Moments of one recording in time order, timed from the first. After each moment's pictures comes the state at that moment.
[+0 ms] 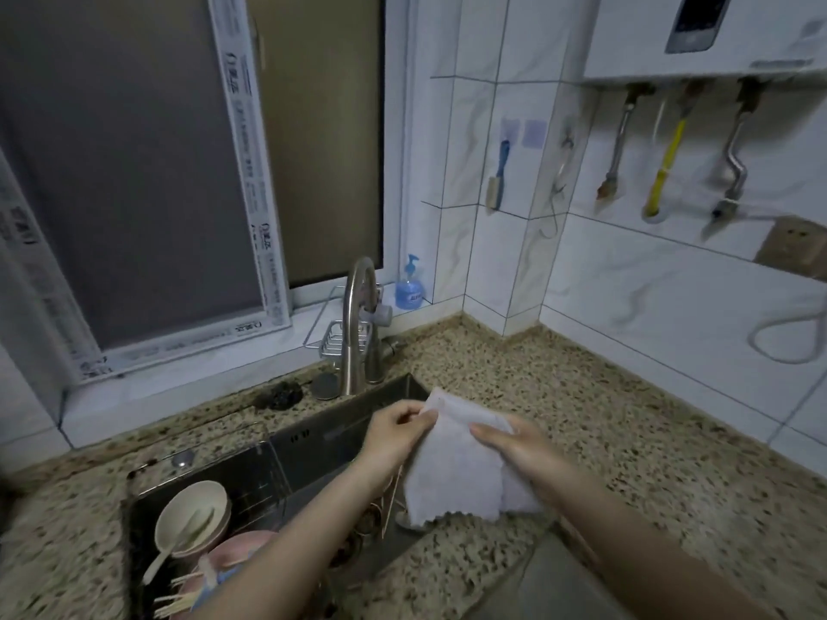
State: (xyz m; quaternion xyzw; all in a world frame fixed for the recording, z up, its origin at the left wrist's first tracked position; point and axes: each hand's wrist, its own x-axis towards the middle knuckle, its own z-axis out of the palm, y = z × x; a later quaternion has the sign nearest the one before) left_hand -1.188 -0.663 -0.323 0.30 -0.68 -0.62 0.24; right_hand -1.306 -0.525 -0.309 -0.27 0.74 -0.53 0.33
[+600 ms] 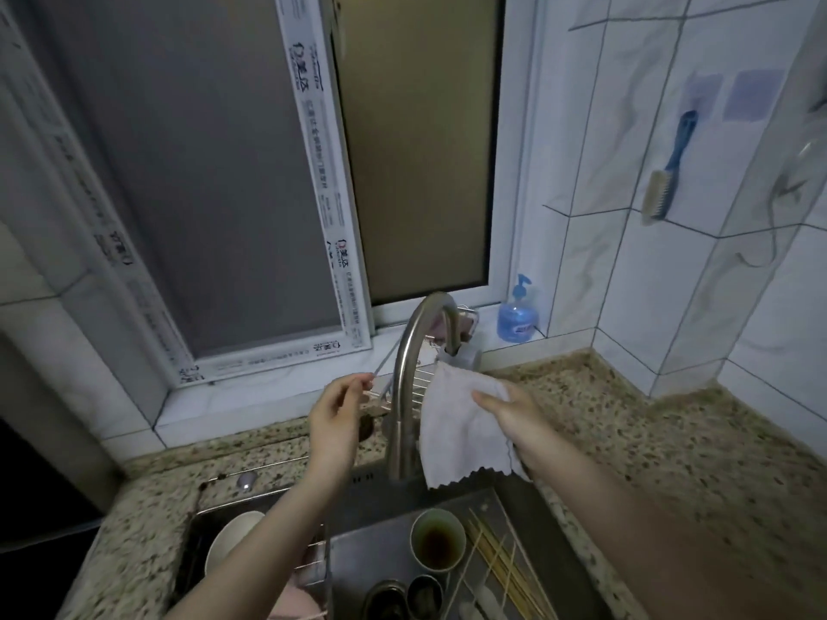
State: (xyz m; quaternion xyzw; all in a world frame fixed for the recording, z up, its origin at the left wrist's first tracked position) left_hand -1.228 -0.819 -0.300 0.45 -0.57 -0.46 0.51; right_hand -1.436 -0.773 -0.327 -0.31 0.67 -0.54 0.40
